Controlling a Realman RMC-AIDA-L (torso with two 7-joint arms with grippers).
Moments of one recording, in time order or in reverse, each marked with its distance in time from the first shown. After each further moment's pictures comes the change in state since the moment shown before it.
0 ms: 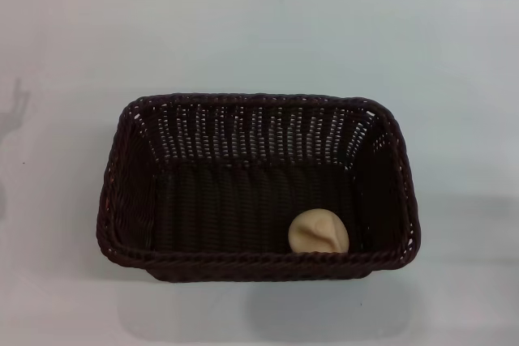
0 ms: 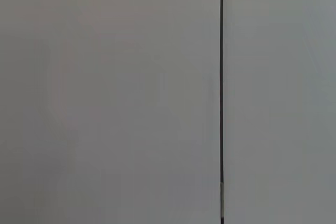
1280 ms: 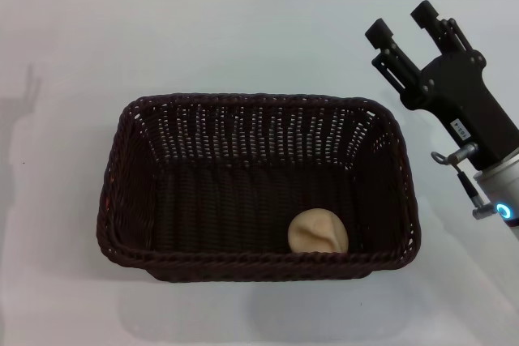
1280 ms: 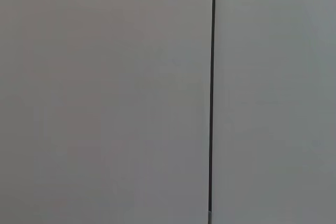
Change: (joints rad) left arm -0.033 0.002 -0.012 -0.026 0.001 0.002 -0.009; right arm 0.371 -0.010 -0.394 0.010 -0.094 0.229 0.082
